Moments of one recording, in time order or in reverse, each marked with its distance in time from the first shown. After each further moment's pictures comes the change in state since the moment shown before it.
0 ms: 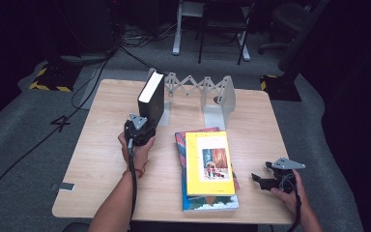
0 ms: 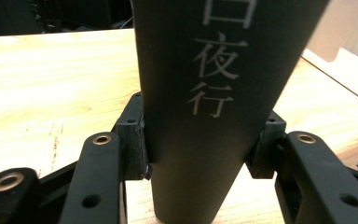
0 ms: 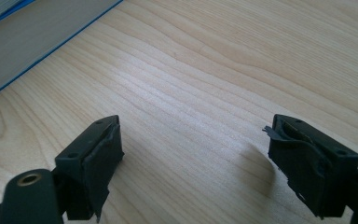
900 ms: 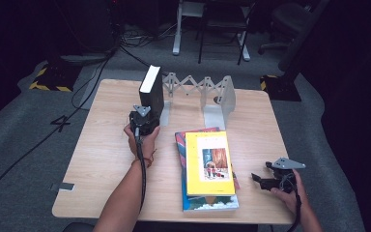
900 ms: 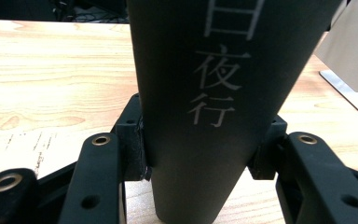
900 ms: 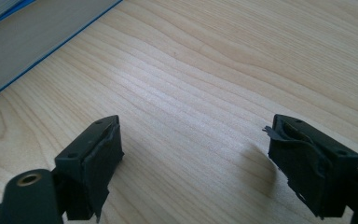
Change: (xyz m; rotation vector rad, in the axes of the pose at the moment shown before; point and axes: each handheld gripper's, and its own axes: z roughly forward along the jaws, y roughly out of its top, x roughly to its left) left arm -0.004 0.022 0.028 0.054 0.040 -0.090; right arm -0.001 0.000 0.000 0.002 0.004 0.006
